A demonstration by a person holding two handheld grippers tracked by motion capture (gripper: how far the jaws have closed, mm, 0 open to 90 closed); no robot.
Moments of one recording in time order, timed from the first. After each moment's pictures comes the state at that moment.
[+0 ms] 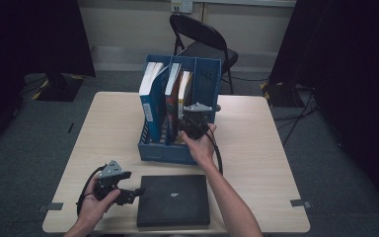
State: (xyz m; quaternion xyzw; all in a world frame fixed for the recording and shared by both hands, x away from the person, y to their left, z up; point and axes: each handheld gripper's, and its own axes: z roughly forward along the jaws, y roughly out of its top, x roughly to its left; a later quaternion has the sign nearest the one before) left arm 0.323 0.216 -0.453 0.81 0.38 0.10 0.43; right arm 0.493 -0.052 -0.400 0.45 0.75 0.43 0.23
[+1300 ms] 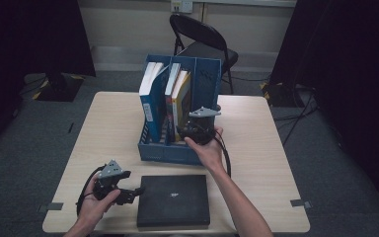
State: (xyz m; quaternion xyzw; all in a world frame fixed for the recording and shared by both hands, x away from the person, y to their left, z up) left arm 0.323 0.217 -0.454 0.81 0.38 0.11 0.44; right arm 0.466 -0.074 -0.389 0.40 0.77 0.45 0.20
